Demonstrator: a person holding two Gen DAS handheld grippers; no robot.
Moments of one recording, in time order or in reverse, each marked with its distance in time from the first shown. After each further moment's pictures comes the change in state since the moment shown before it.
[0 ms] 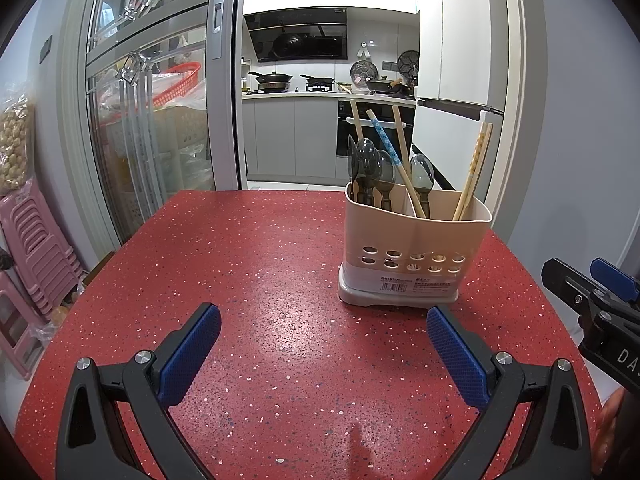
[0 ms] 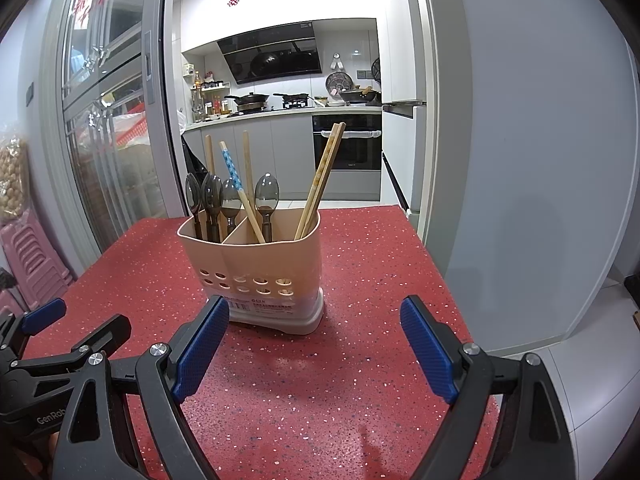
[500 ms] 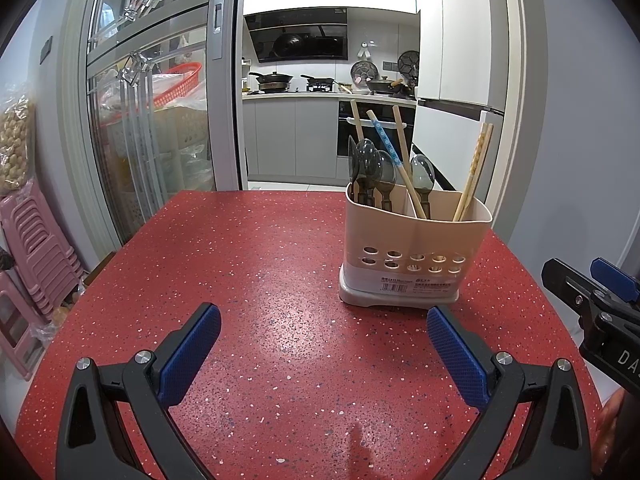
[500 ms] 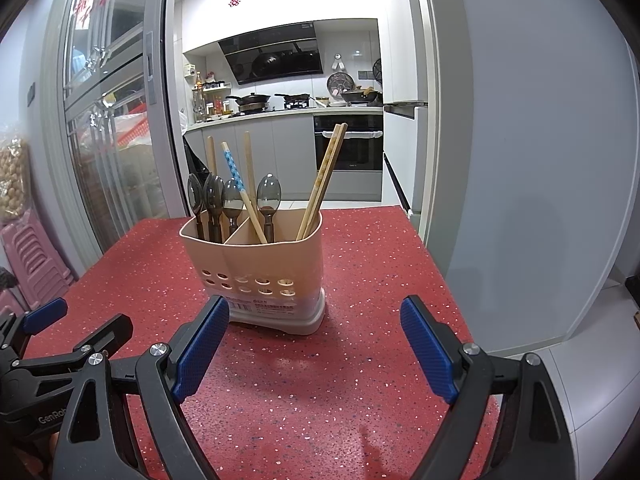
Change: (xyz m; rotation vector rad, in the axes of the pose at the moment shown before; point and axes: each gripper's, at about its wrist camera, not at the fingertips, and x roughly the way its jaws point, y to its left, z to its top) left arm 0.000 0.000 0.000 -0.001 0.000 0.001; right arm -0.002 0.001 0.000 -0.001 -0.001 0.004
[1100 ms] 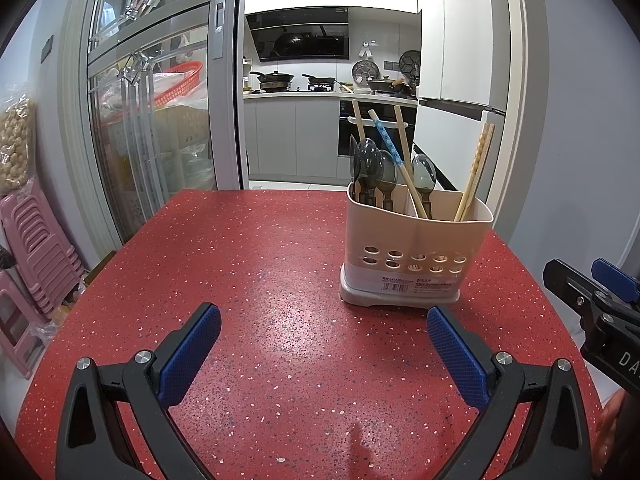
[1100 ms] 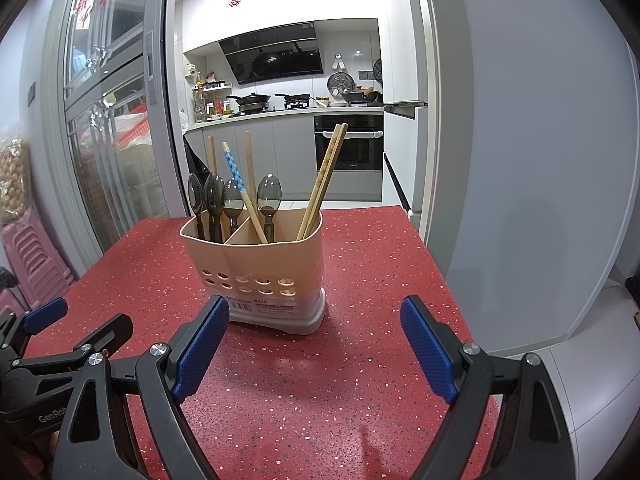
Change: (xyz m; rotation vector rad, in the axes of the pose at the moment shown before) left arm -0.001 0.002 0.001 -0.003 0.003 0.002; right arm 0.001 -0.001 0.000 0.001 0.001 0.003
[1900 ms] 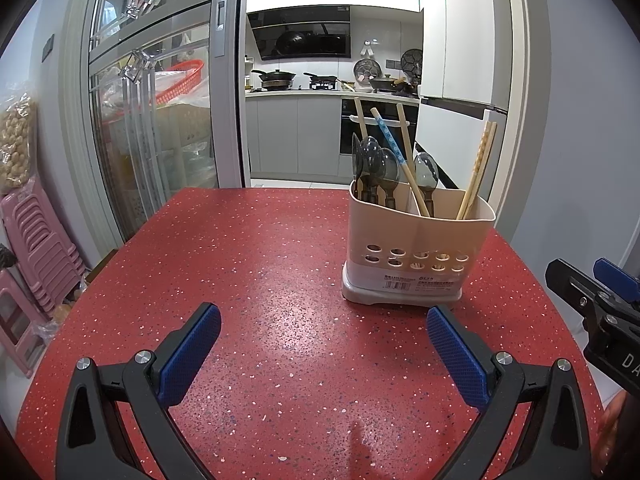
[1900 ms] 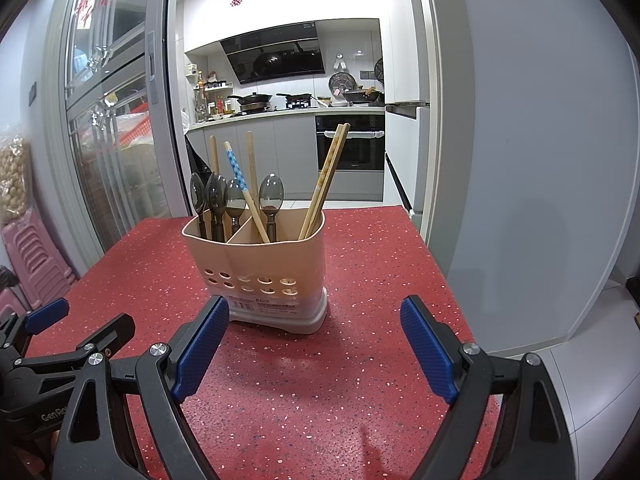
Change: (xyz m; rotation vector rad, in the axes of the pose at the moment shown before) left arm 0.002 0.001 -0.001 0.000 0.005 0.007; right arm 0.000 0.001 0.000 0.000 0.002 0.006
